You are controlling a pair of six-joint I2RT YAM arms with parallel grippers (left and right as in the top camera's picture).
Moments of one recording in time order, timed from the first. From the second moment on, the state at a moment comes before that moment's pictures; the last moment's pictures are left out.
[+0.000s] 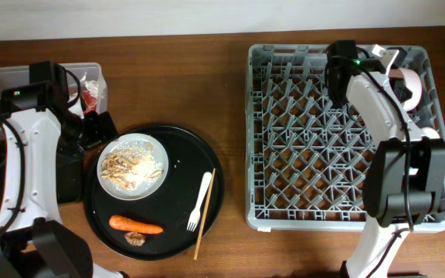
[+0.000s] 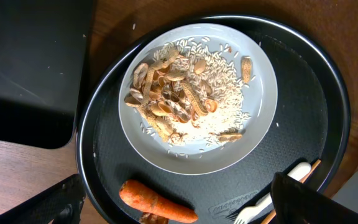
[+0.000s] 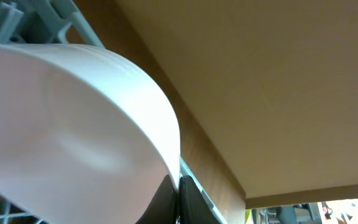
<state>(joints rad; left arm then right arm) 0.20 1.70 1.58 -1.34 0.08 -0.23 0.02 2.05 1.66 -1.00 1.23 0.45</state>
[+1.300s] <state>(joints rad) 0.20 1.70 1.58 -1.42 0.07 -0.23 0.78 1.76 1.53 -1.14 -0.32 0.32</state>
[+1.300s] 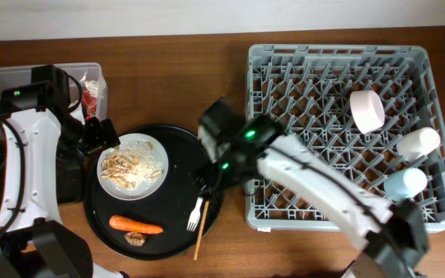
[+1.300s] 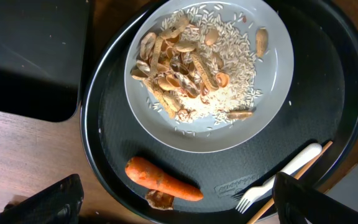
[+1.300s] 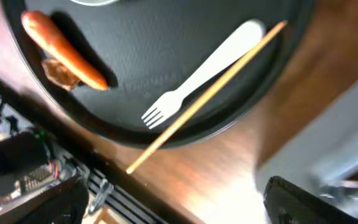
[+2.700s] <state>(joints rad) 0.20 1.70 1.58 -1.42 0.07 -0.23 0.91 2.07 1.47 -0.95 -0.18 0.84</state>
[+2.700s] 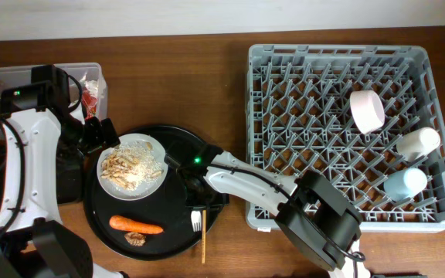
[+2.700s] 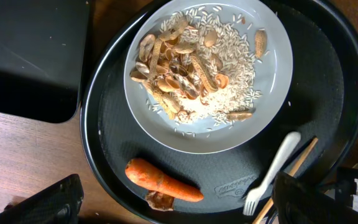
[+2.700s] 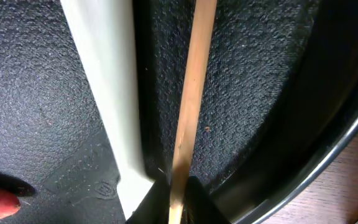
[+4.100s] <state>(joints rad) 0.20 1.70 1.58 -1.41 0.07 -0.23 0.74 1.85 1.74 -1.07 -0.06 0.46</state>
